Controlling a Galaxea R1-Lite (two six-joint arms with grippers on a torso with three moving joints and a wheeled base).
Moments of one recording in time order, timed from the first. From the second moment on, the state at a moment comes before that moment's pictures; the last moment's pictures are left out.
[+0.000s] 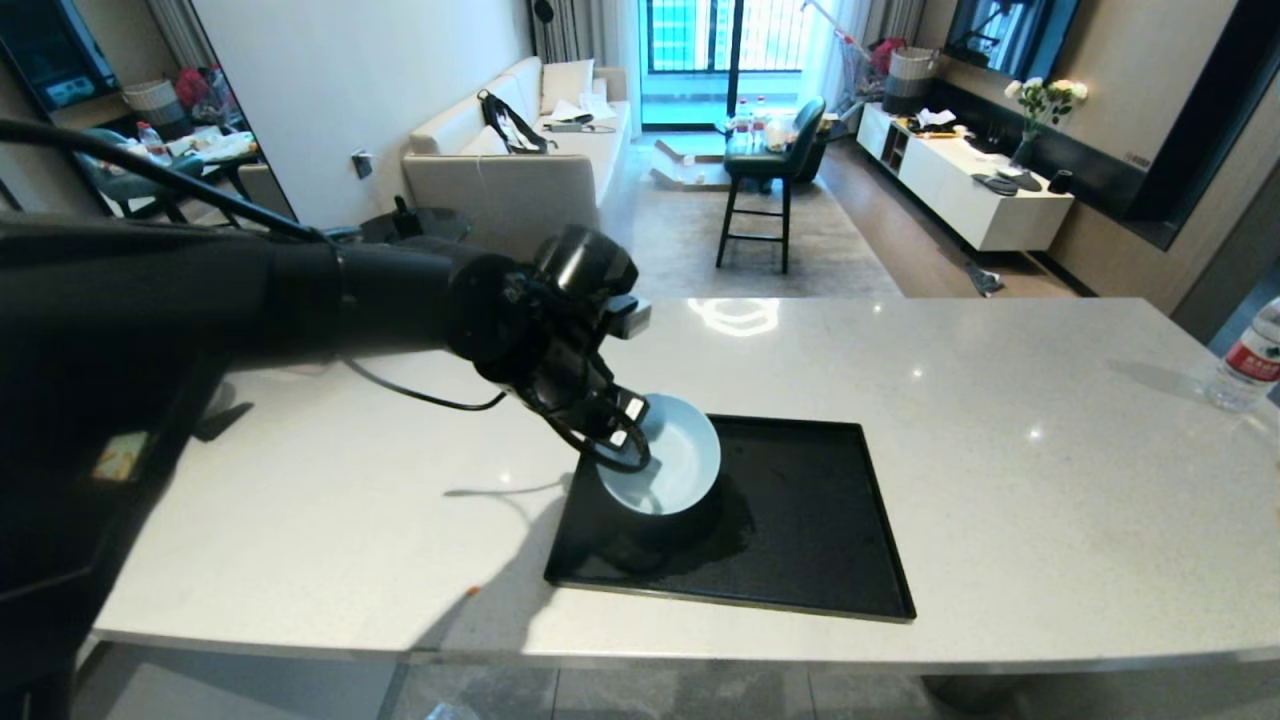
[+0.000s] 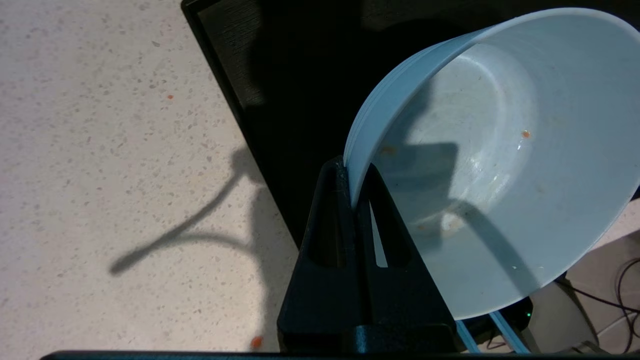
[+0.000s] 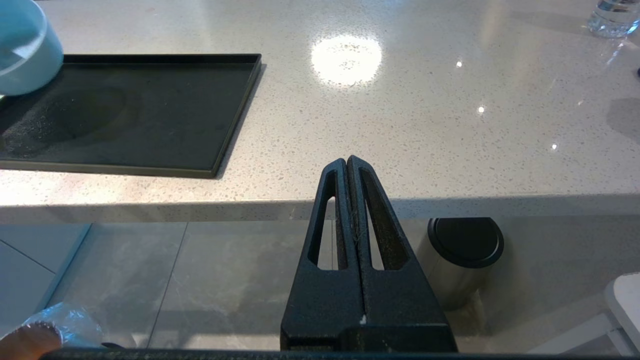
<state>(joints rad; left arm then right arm) -0.59 2.14 -1.77 0.55 0.09 0.01 0.00 0.00 0.00 0.00 -0.01 0.03</state>
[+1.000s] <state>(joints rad) -0.60 2.33 -1.98 0.74 -0.07 -0.02 0.00 0.00 0.00 0.00 -0.01 0.03</state>
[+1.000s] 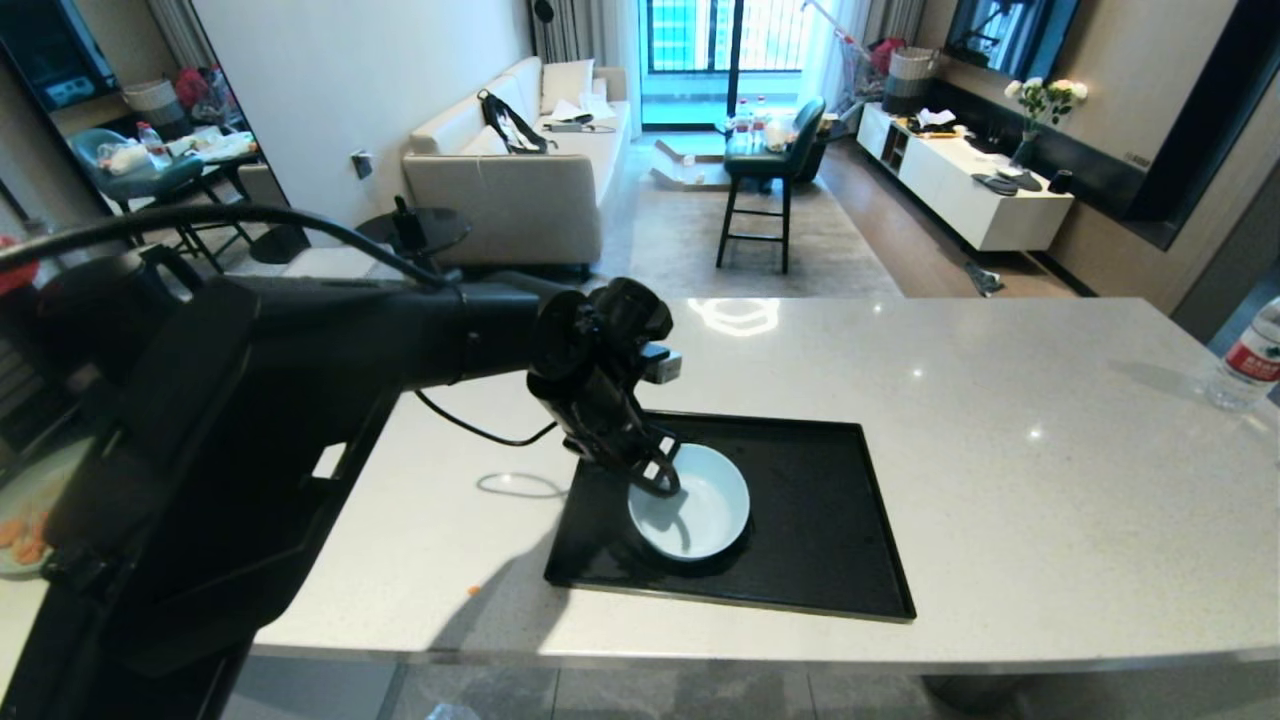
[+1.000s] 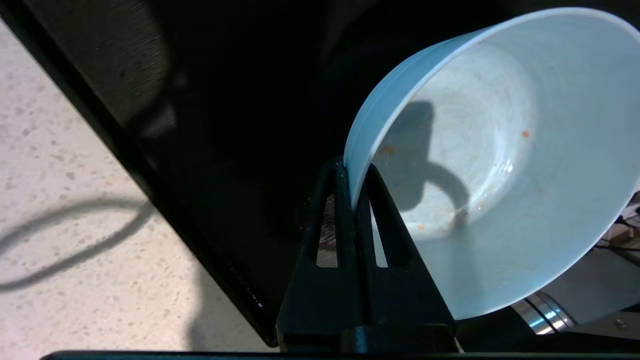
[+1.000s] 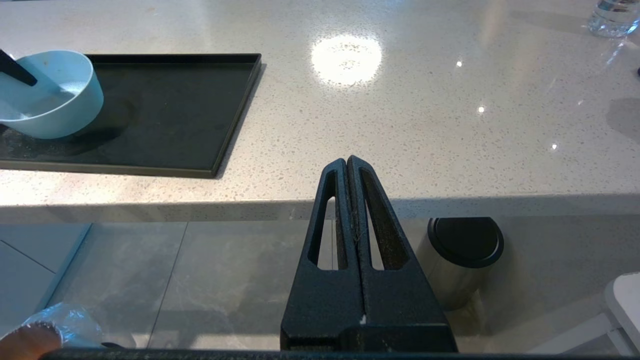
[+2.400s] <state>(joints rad) -0.57 2.39 -1.98 0.68 -0.08 0.00 0.00 0.00 0.00 0.00 -0.01 0.03</state>
